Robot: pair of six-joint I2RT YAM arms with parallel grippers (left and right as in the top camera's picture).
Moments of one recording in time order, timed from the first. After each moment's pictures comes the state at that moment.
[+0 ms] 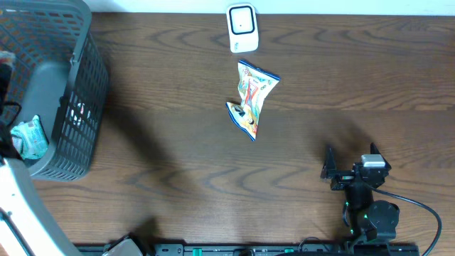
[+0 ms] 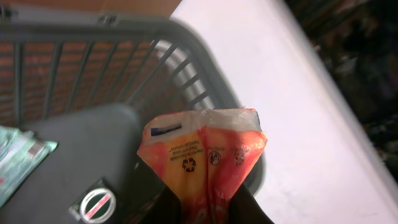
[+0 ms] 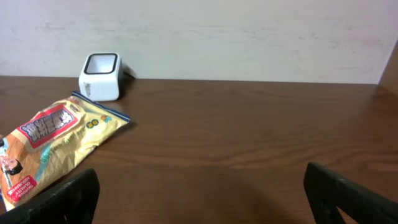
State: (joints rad) left arm 0.63 1.30 1.53 -0.67 0.21 -0.70; right arm 0.01 0.01 0.01 -0.07 -0.01 -0.01
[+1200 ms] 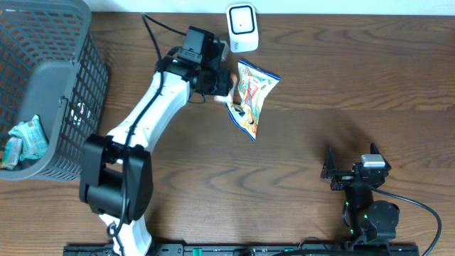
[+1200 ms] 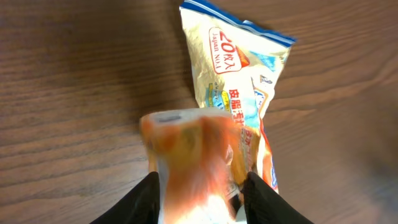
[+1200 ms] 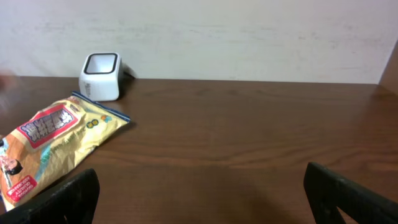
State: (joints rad) left arm -0.35 1.93 1.53 -0.65 0.29 -0.21; right arm 0.01 0.01 0.01 -0.07 -0.01 -0.01
